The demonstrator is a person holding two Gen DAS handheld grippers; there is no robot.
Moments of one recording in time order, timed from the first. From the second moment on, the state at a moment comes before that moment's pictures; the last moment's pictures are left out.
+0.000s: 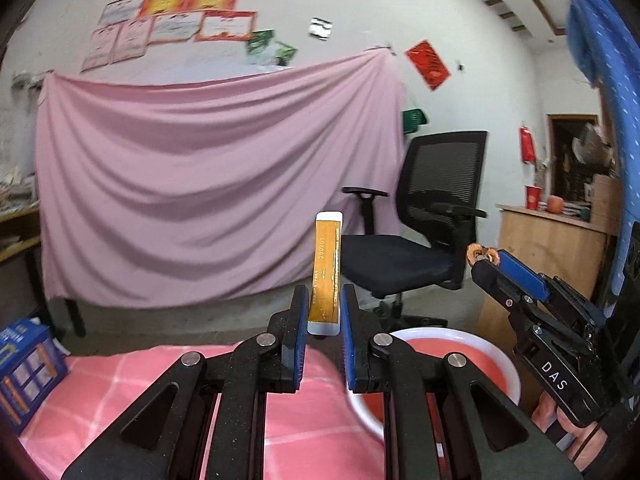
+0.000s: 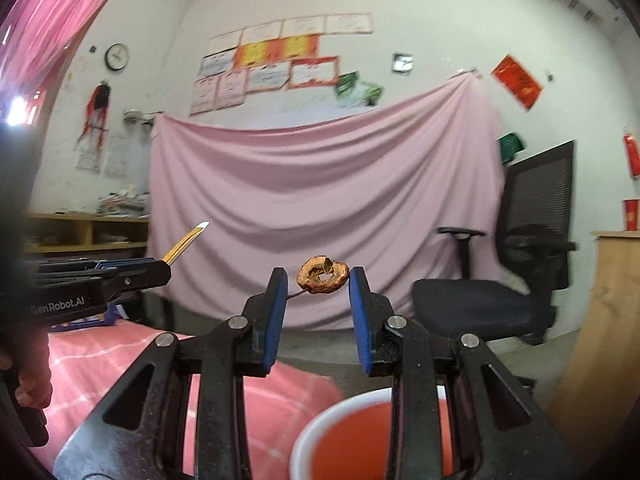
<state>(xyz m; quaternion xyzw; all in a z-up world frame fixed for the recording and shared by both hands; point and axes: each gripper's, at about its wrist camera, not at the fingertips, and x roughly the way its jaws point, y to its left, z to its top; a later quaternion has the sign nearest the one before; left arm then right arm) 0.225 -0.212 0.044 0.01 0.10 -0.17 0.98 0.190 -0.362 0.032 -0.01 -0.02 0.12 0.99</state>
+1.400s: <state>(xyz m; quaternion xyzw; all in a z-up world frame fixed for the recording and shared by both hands) 0.306 -0.321 -0.027 0.05 0.34 -0.26 0.90 0.245 -0.462 -0.033 0.09 0.24 0.03 0.97</state>
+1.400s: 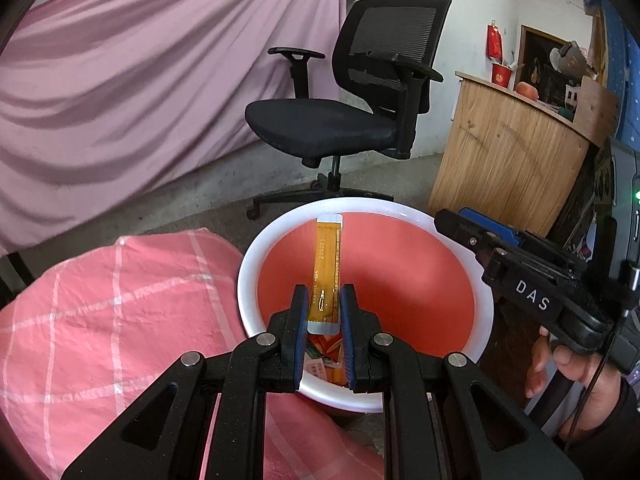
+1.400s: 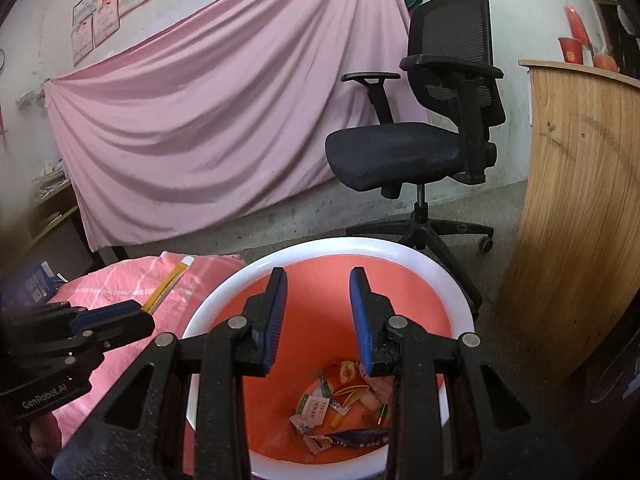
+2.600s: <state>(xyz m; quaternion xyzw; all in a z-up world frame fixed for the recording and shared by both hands) 0.250 -0.204 0.004 0.00 0.22 -0.09 0.97 0.207 -0.413 -0.005 0.07 0.13 0.02 0.99</state>
